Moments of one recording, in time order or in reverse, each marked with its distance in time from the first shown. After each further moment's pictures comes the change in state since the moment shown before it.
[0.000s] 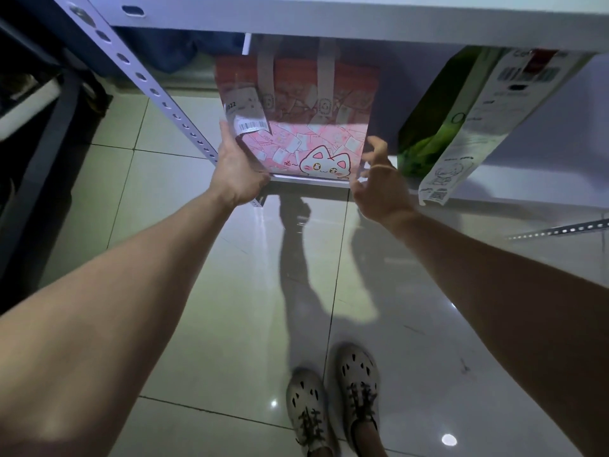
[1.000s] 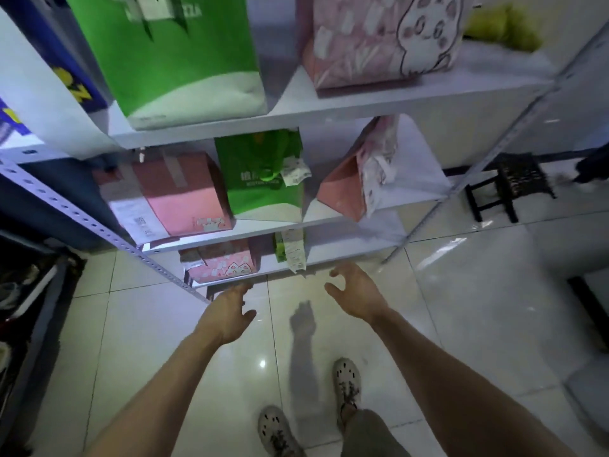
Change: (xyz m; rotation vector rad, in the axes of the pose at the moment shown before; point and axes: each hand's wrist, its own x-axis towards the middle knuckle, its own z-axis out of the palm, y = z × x) left_hand -0.332 0.310 -0.098 0.646 -0.477 0.308; right_hand -0.295 -0.089 -0.376 -0.061 -0.027 0.248
